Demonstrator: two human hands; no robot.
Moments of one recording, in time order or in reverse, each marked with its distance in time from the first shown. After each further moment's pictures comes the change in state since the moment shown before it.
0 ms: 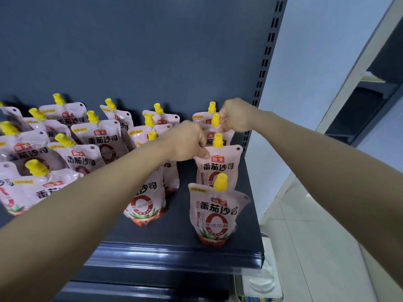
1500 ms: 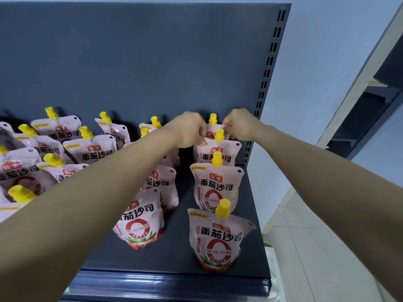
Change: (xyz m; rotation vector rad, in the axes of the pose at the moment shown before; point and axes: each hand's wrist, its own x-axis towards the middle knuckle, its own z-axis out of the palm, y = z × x) left_hand 0.067 -0.012 -0.022 0.079 0.048 -0.012; right_hand 0.032 0.031 0.016 0.116 0.044 0.113
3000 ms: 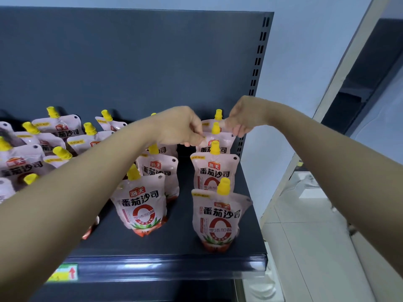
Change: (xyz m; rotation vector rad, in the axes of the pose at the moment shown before) left_hand -0.071 0.015 -0.035 -0.175 -0.104 0.137; right_hand -0.064 -0.027 -0.053 0.196 -0.178 0.107
